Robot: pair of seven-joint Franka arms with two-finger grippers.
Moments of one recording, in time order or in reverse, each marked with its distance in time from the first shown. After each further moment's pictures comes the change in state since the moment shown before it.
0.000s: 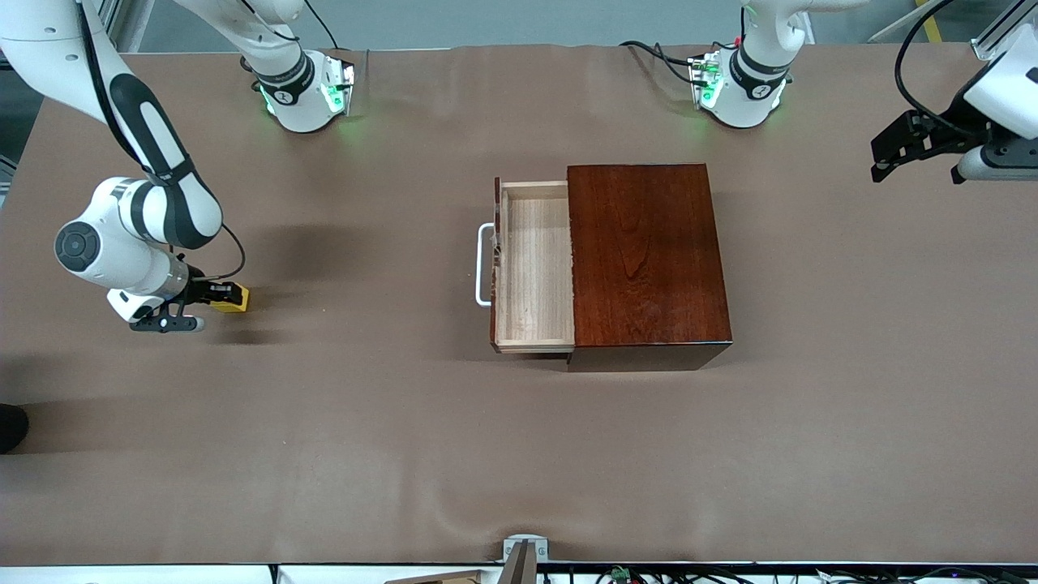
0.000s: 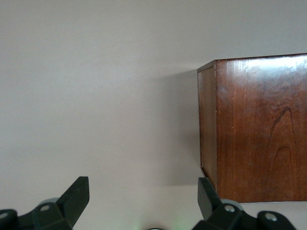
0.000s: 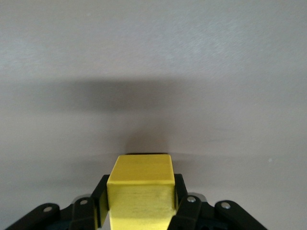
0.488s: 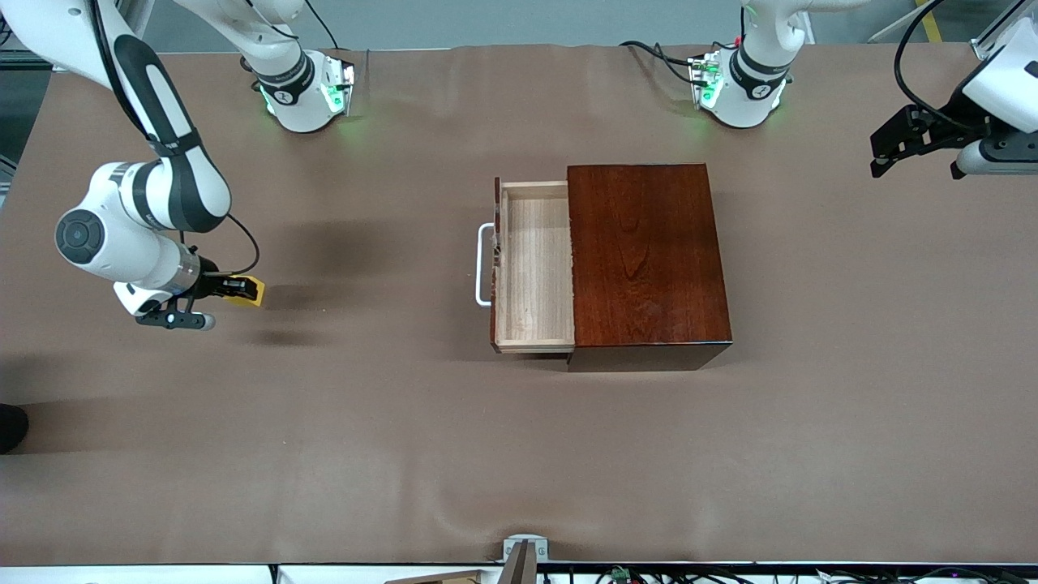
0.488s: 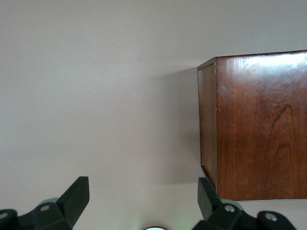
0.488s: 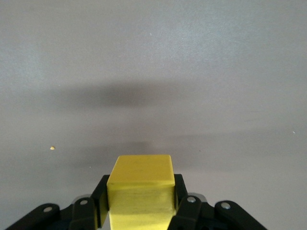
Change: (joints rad) left arm 0.000 -0.006 -0.001 -0.016 0.000 0.002 0.000; right arm 0.004 -0.109 0.089 0.016 0.015 -0.118 0.165
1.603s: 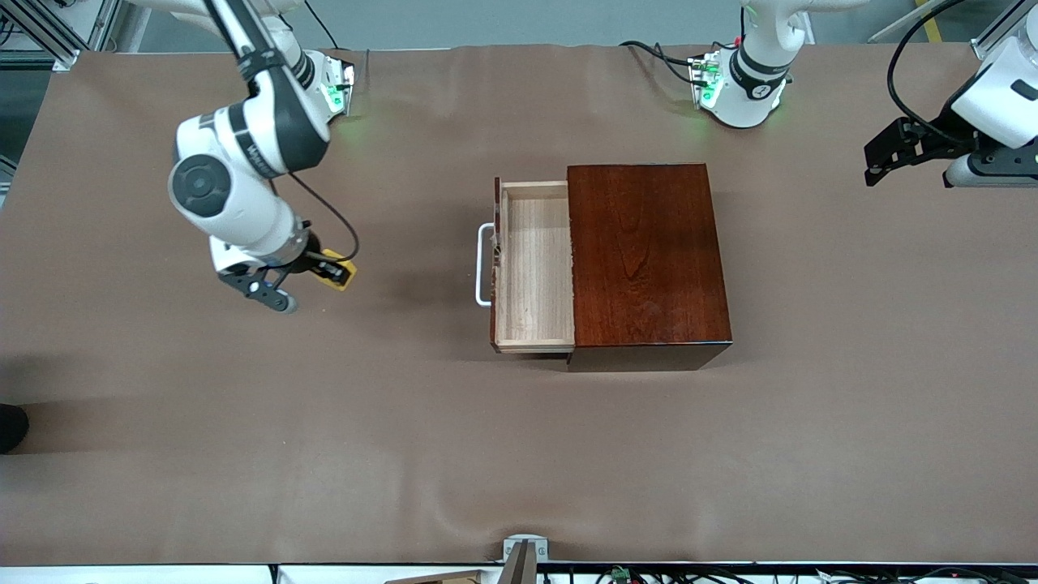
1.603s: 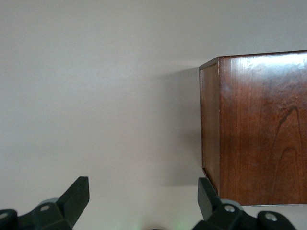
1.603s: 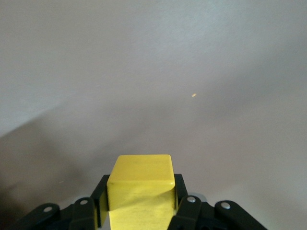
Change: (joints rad) left arm 0.003 0.000 0.001 -0.043 0.000 0.040 0.000; right arm 0.433 -0.099 0.015 0.184 0.044 -0.224 0.850
